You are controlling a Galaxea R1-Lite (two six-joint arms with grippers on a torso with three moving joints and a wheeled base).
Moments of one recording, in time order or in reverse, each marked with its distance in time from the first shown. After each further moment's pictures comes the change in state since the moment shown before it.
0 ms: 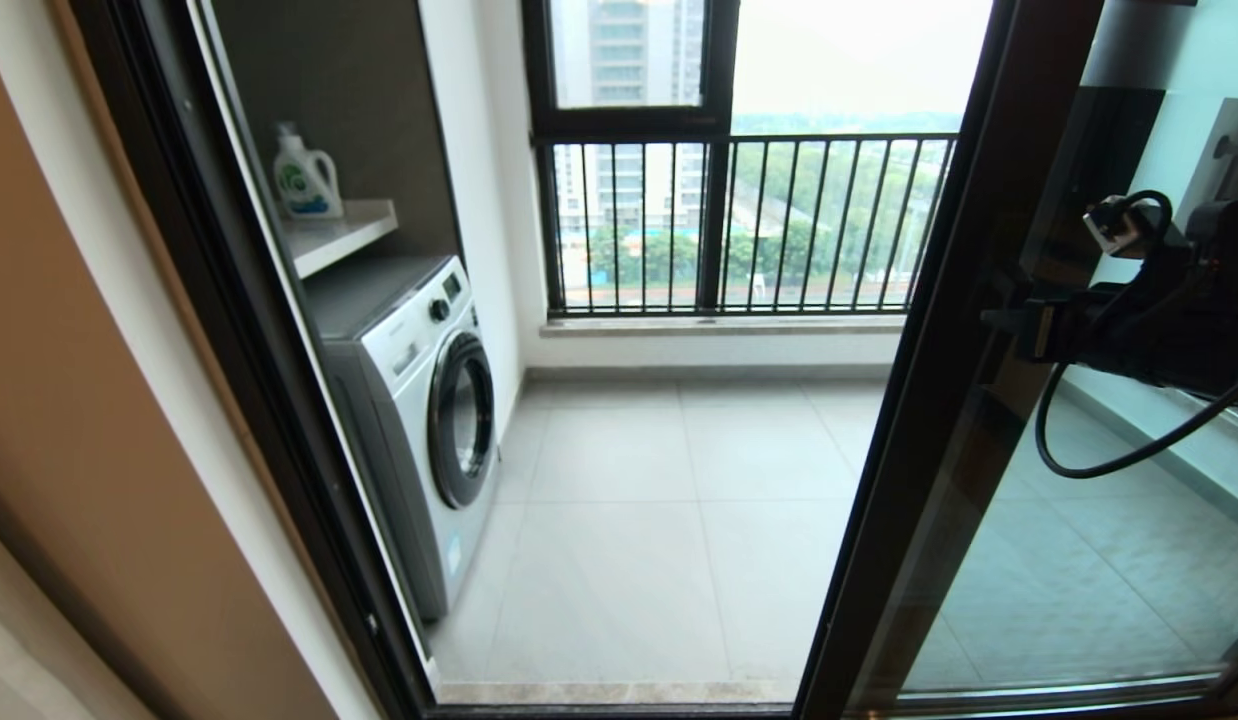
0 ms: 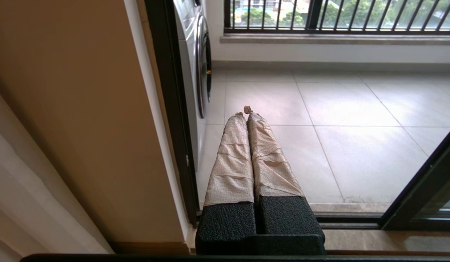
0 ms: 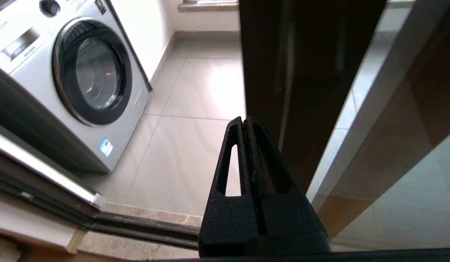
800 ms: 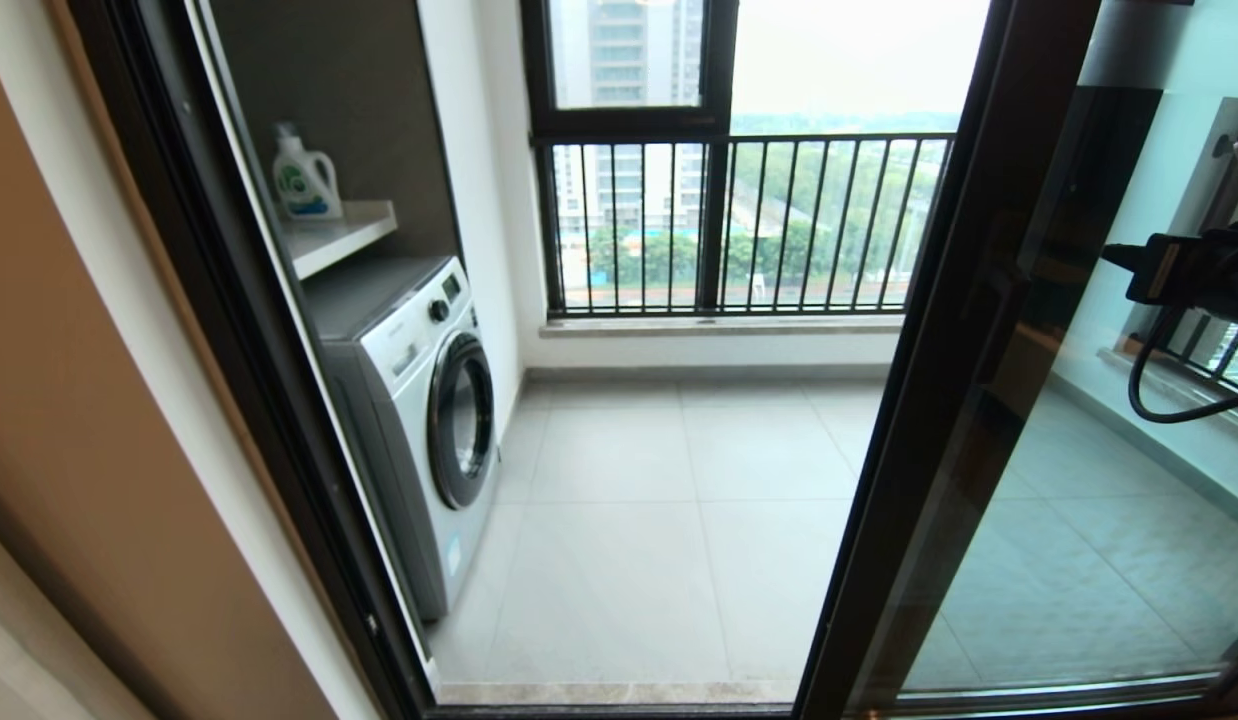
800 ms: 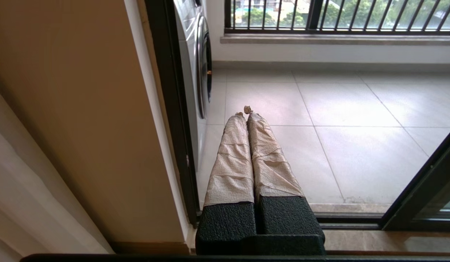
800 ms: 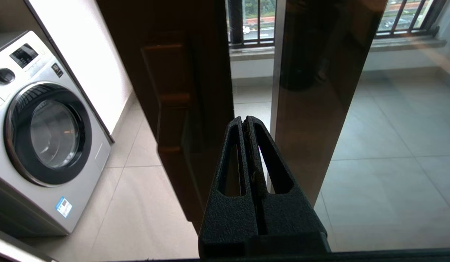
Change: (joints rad) left arm 0.000 0.000 0.000 0.000 0.000 0.000; right arm -0.158 -0.047 -0.085 -0.018 0.002 0.011
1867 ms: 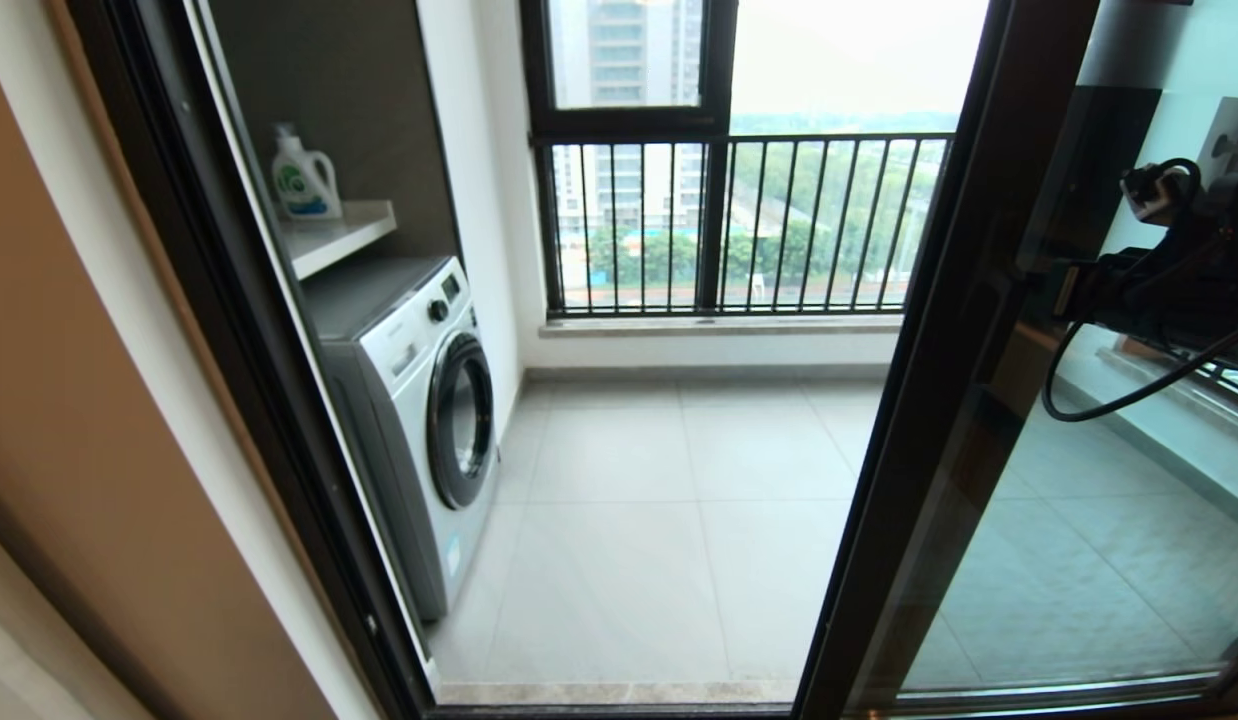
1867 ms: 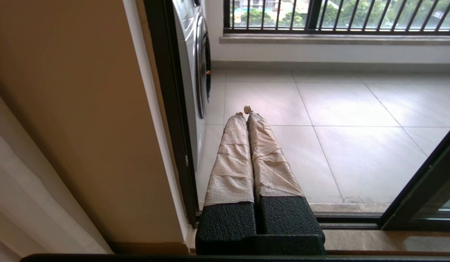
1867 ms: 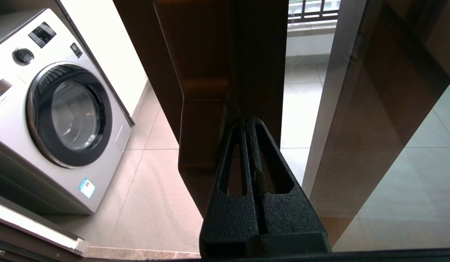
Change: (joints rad) left arm 0.000 0.000 0.000 0.000 0.000 0.000; right arm 0.110 0.147 -0.075 -0.002 -0.010 0.029
